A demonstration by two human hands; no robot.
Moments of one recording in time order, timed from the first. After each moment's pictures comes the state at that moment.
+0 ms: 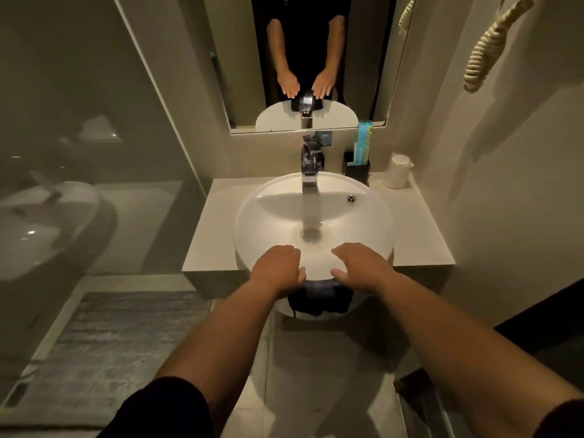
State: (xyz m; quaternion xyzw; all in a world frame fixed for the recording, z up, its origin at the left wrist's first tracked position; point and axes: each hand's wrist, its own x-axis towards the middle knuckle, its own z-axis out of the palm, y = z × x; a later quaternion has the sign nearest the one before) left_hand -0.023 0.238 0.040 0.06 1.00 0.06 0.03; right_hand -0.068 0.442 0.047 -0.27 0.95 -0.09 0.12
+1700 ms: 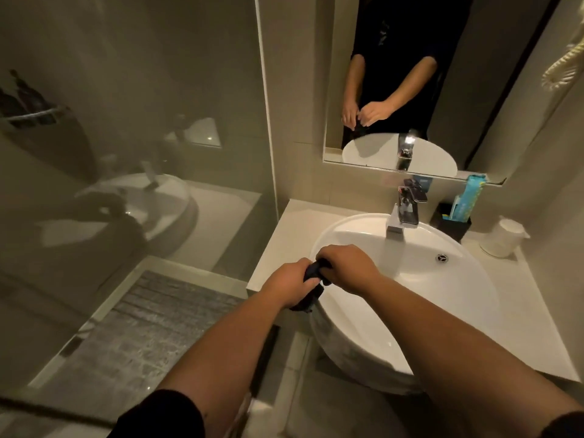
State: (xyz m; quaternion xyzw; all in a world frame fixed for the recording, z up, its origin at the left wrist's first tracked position) left_hand -0.037 0.092 0.053 -0.14 0.95 0.28 0.06; right_hand -0.127 0.230 0.084 -0.45 0.88 -0.12 0.05
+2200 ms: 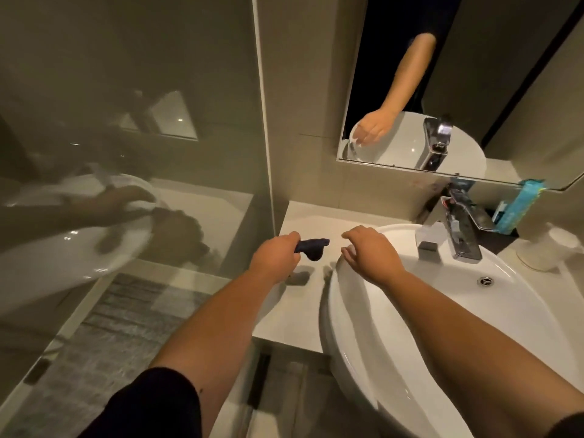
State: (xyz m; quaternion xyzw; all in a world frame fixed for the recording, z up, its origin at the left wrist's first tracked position) left_hand -0.177 -0.046 0.026 -0.12 0.97 0.21 0.04; right_hand -0.262 0.158 0.027 -0.34 0.93 -0.12 0.00
